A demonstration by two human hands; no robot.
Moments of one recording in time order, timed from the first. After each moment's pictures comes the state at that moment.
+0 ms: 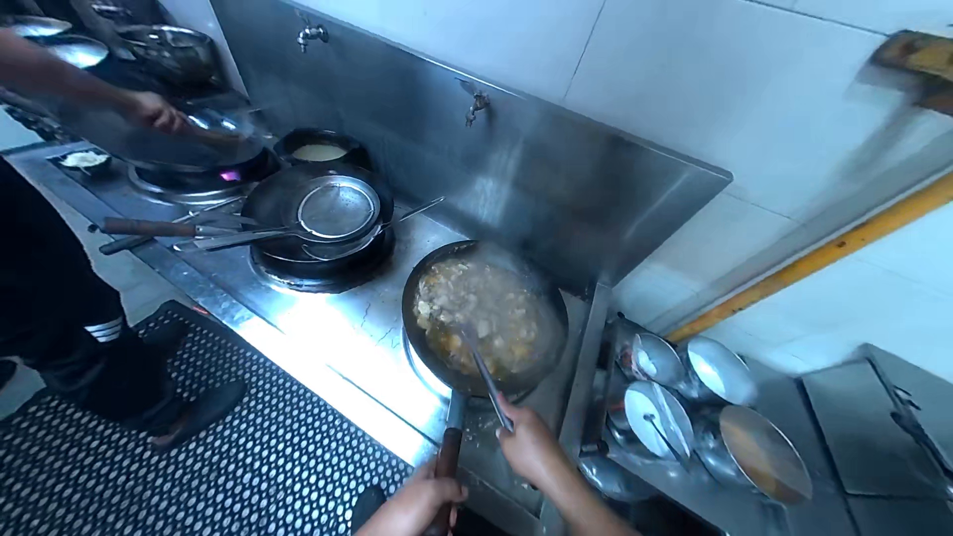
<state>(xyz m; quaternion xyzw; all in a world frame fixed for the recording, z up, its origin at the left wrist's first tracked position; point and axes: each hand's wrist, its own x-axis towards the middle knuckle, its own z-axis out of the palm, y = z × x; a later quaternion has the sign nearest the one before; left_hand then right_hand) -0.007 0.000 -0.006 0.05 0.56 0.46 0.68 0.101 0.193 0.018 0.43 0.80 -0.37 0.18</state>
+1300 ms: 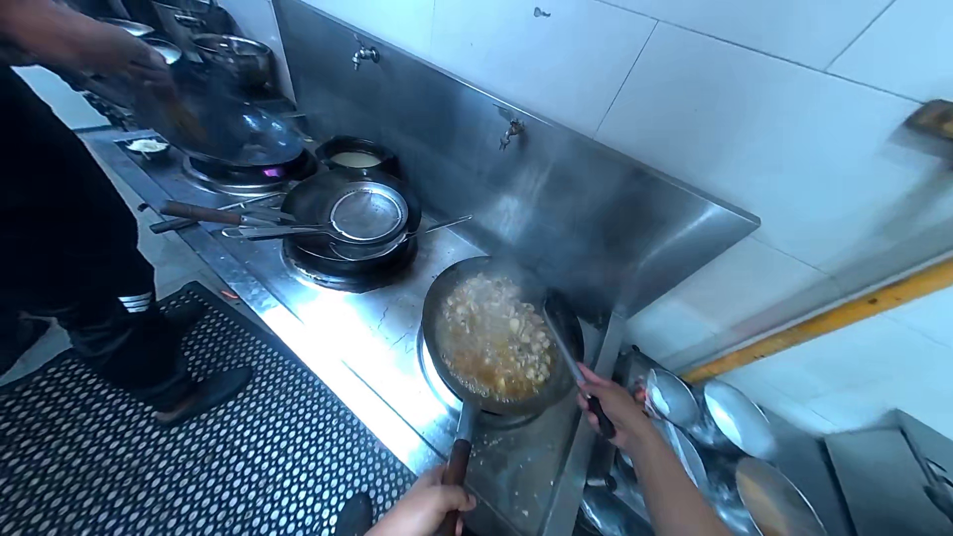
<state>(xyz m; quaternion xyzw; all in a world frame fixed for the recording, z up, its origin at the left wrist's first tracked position) -0.007 -0.004 -0.016 0.03 0.54 0.51 0.67 0.140 0.348 0.015 0.50 0.55 -0.67 -0.04</state>
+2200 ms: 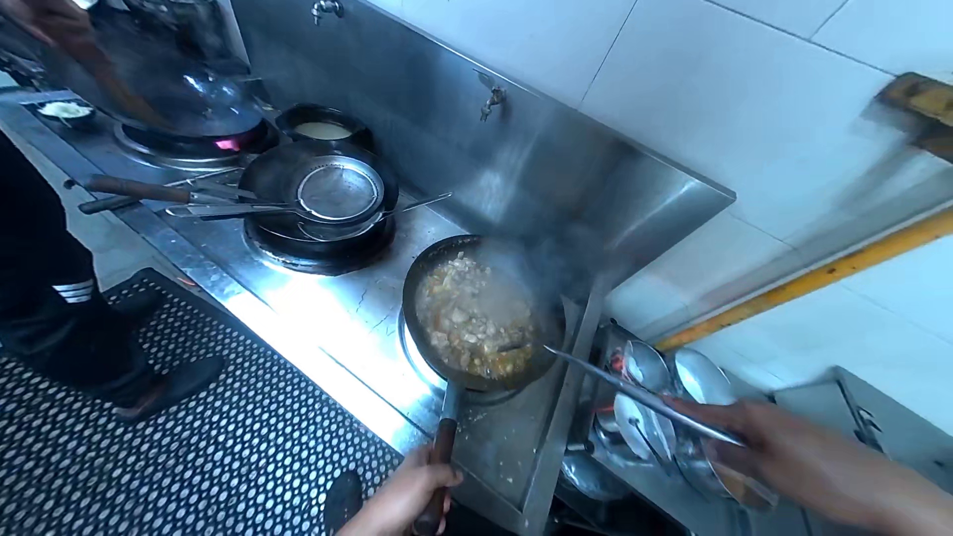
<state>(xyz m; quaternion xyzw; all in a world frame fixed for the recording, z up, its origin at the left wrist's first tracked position) -0.006 -0.003 -0.013 0.03 0.53 0.51 0.68 0.239 0.314 0.241 0.33 0.88 -0.15 0.30</state>
